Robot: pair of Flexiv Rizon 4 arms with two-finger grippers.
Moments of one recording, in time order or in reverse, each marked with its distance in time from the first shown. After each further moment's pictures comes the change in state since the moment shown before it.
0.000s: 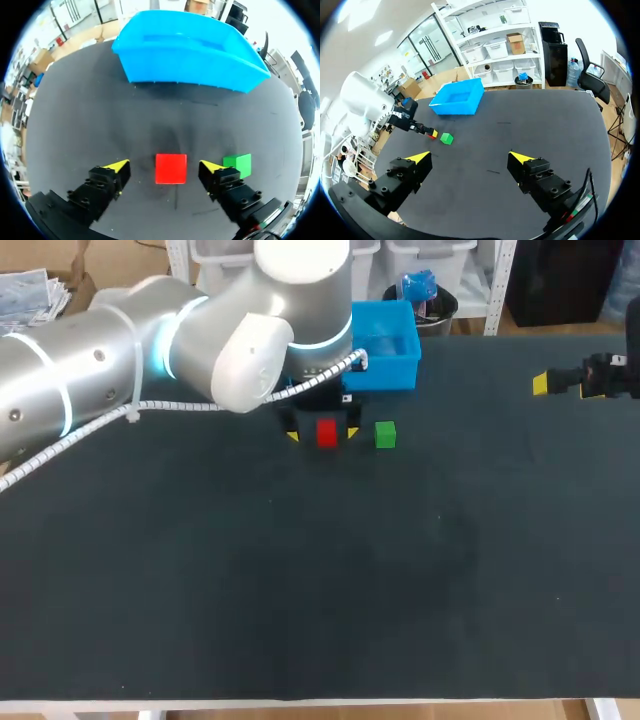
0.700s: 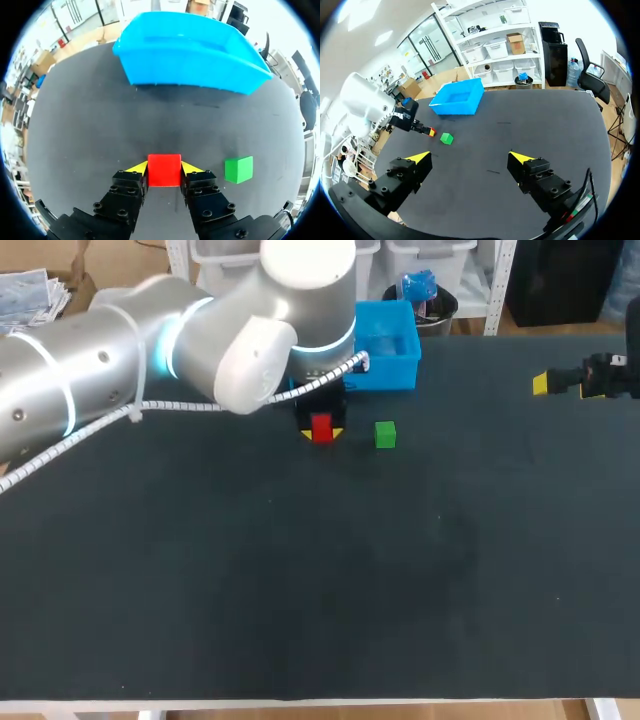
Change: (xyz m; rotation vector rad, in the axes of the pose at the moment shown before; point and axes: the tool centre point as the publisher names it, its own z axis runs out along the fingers) left arm -0.004 0.000 -0.002 -0.013 -0.018 0.002; right arm 0.000 0.000 0.000 0.000 0.000 0.000
